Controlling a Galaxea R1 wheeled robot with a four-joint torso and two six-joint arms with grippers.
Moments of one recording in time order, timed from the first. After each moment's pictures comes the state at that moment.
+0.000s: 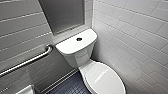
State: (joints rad) left arm 1.45 2.57 -1.73 0.18 0.13 -0.10; right arm -1.13 2.06 -1.26 0.48 0.53 0.30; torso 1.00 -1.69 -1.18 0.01
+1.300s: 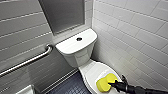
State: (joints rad) left arm 1.45 2.57 -1.73 0.18 0.12 -0.10; right arm -0.61 2.32 -1.48 0.50 0.09 0.23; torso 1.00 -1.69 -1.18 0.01
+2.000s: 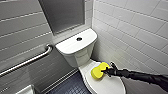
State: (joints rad) left arm 1.45 2.58 -1.74 0.18 0.11 -0.10; right arm -0.40 2.58 -1.85 0.50 -0.12 0.23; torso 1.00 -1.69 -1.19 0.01
